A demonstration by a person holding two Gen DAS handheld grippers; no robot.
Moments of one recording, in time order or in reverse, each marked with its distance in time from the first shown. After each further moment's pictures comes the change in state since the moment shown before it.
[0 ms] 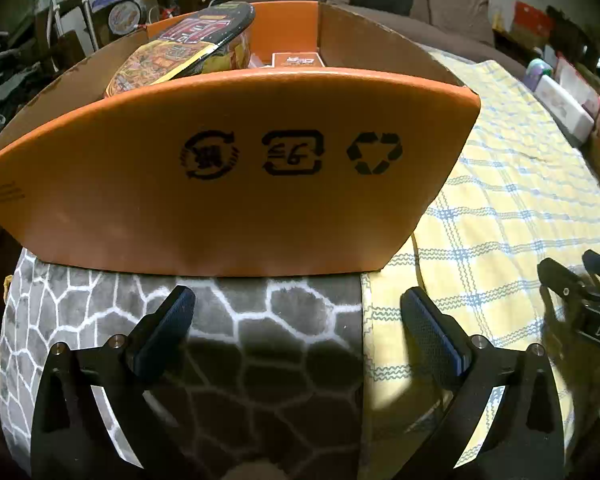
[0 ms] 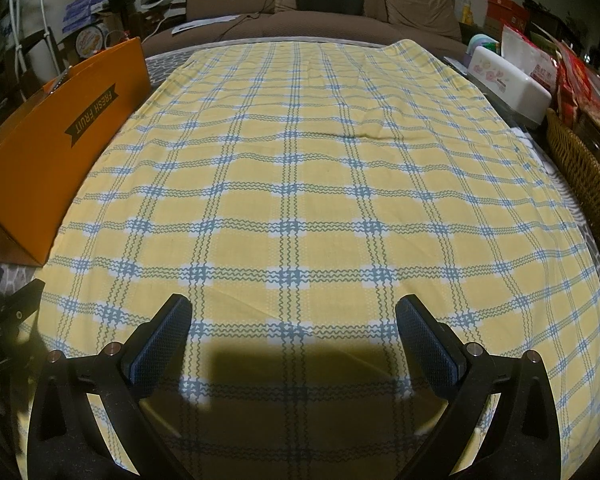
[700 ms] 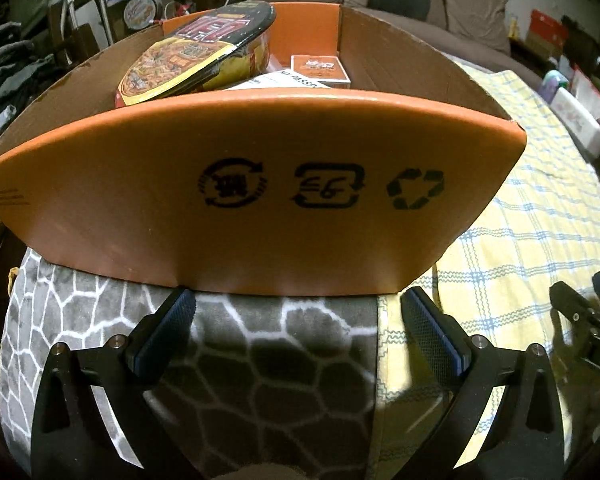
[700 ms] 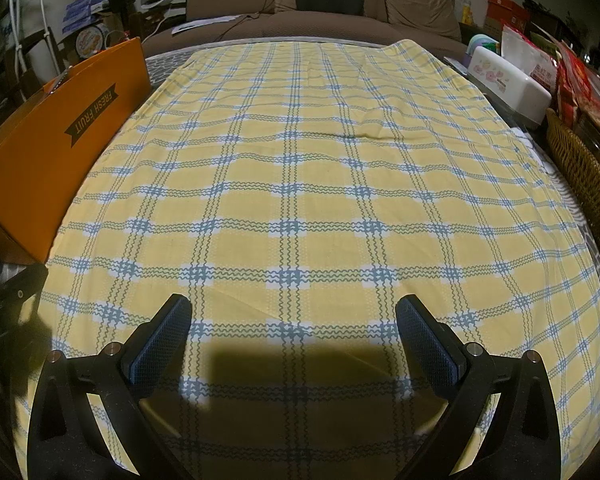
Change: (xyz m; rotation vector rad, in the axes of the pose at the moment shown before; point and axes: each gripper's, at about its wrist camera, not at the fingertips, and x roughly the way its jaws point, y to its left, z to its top) left arm 0.004 0.005 0.009 -0.044 -0.004 0.040; right arm 0.000 0.000 0.000 0.000 0.000 0.000
